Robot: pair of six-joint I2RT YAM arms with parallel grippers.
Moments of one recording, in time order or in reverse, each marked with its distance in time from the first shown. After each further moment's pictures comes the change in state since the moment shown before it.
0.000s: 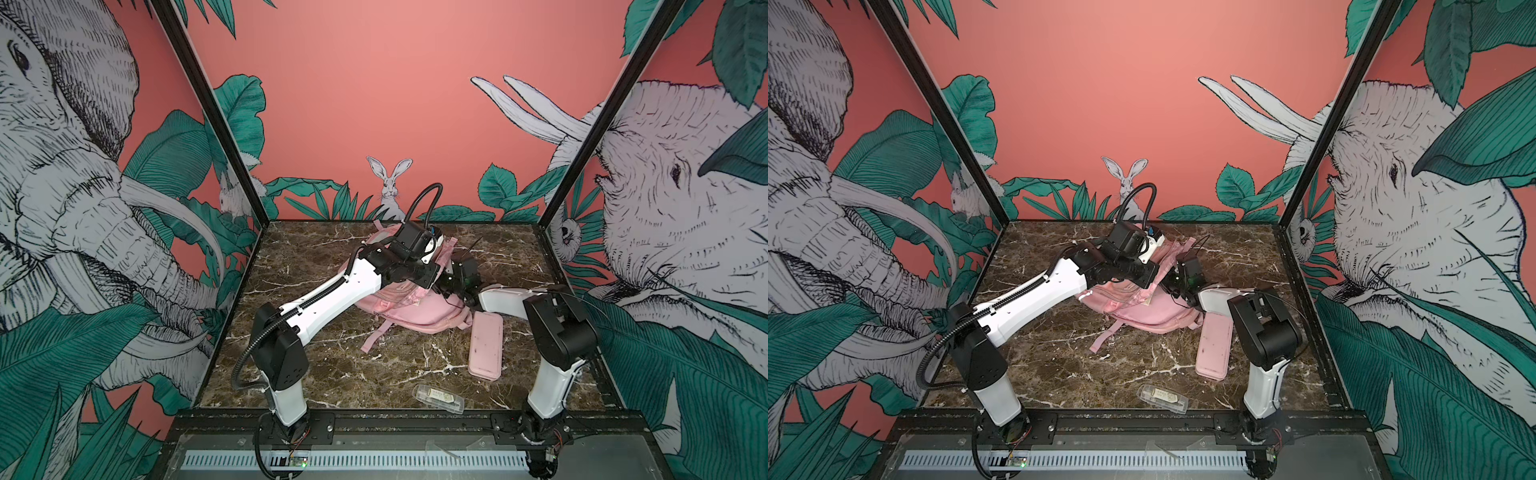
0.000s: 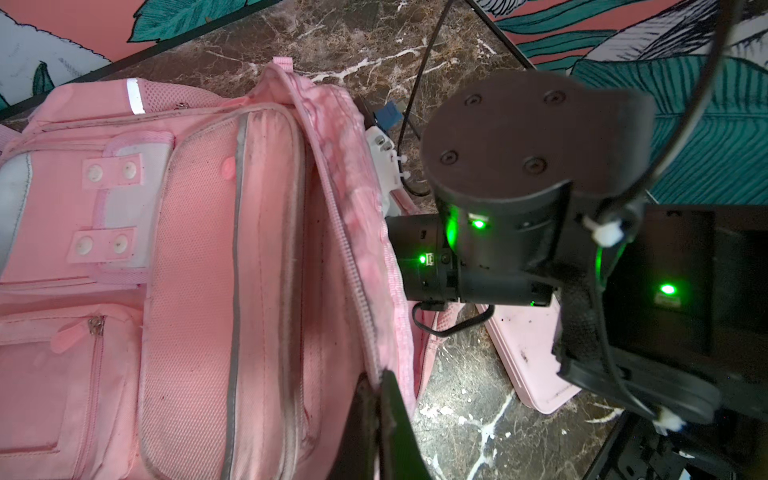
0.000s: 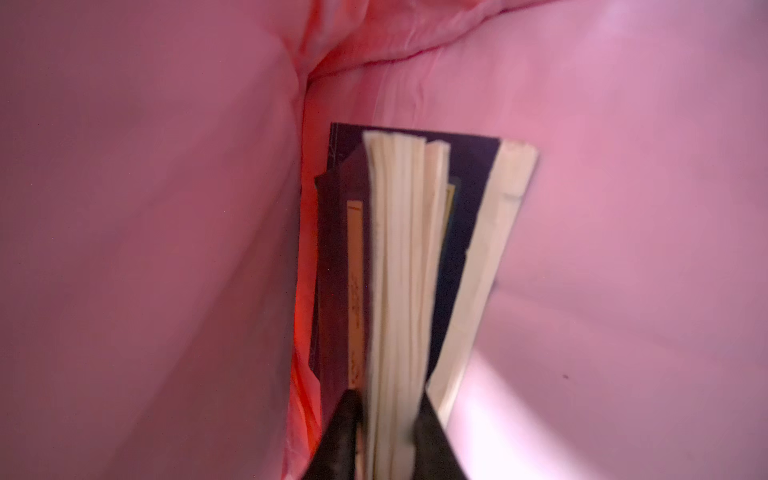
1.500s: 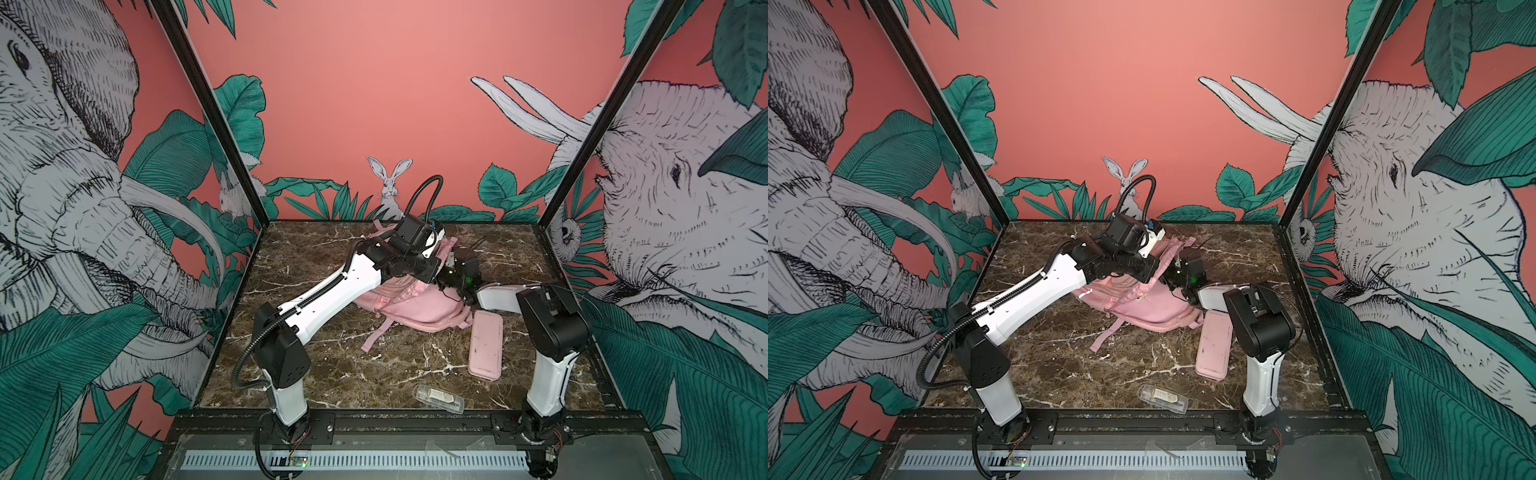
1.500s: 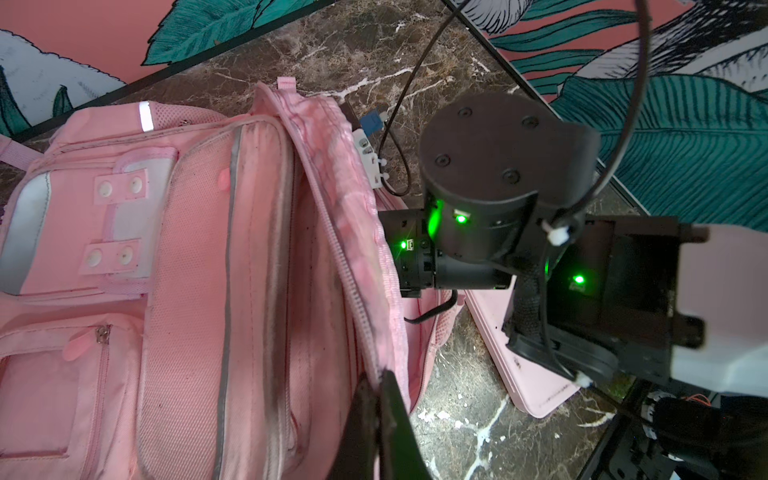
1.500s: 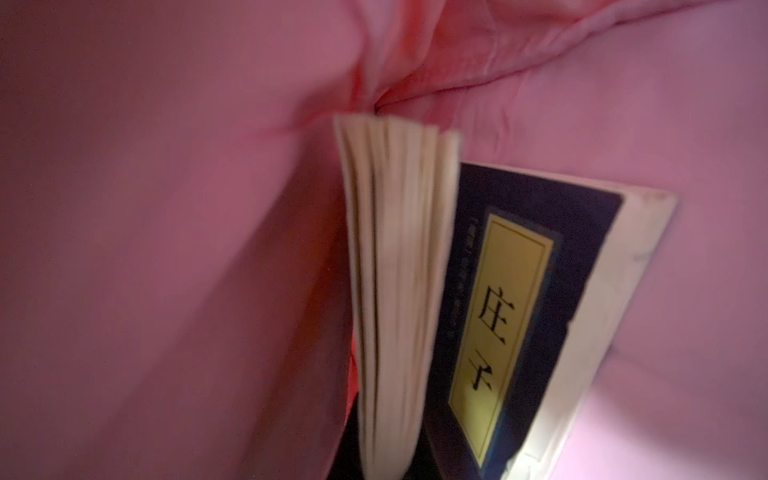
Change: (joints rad) left arm 0.003 0.017 0.085 -0.049 -0.001 0.007; right arm -0.023 0.067 0.010 0.229 -0.077 0.140
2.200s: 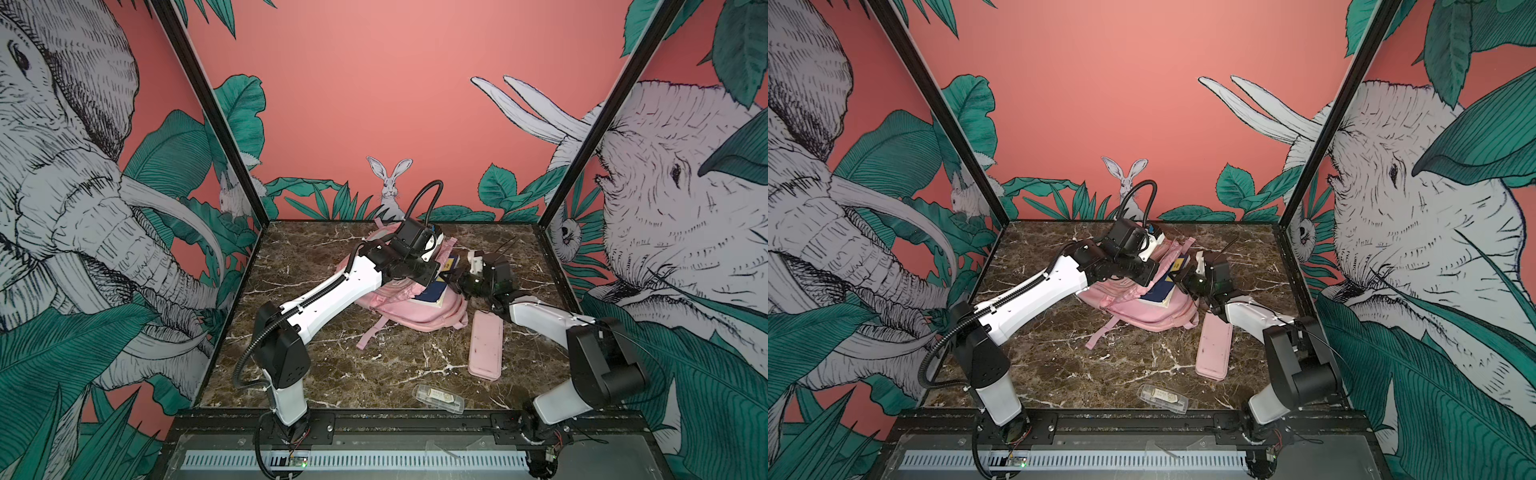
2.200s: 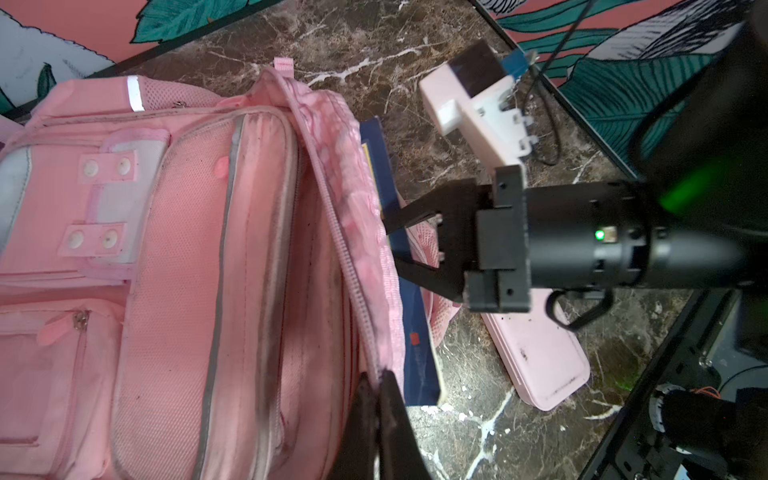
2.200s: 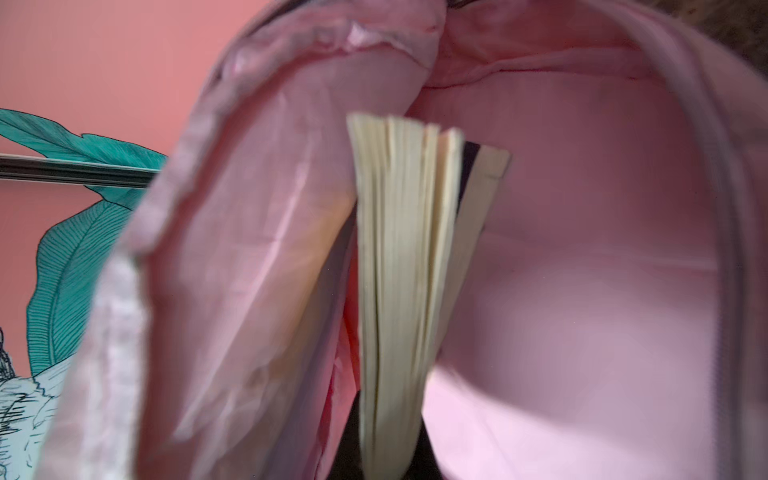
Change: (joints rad) left arm 0.000 -0.001 -0.024 0.006 0.006 0.000; right arm -0.097 -0.354 -0.186 -0.229 -0.094 -0.153
